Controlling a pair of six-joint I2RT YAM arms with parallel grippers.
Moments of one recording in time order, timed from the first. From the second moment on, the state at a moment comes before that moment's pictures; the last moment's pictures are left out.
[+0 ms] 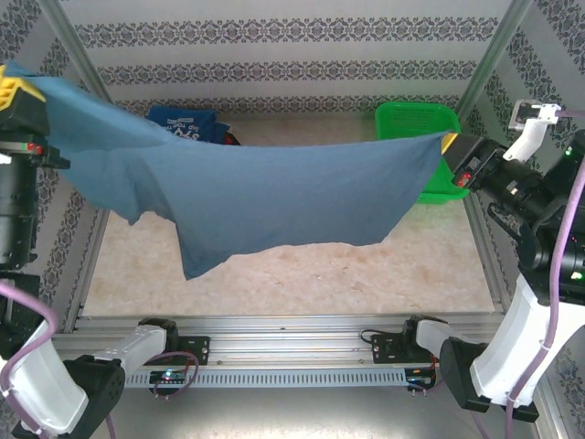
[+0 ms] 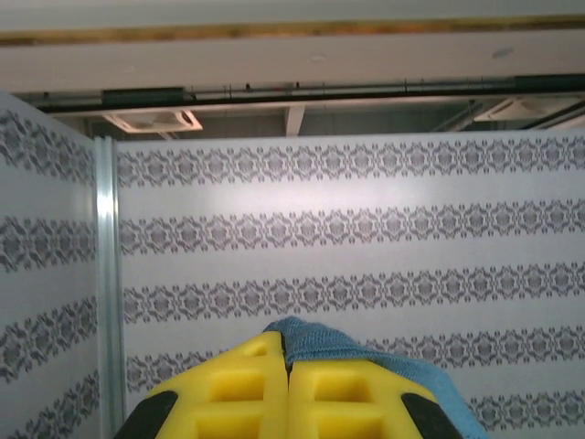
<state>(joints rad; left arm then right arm) -0.06 1.05 2.21 -0.66 -0.04 0.09 -0.22 1.14 2.21 -1.31 -0.66 0.48</state>
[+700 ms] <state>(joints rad) -0.17 1.11 2.09 -0.67 -0.14 0.26 -0.22 1.01 1.80 -1.27 -0.73 0.57</state>
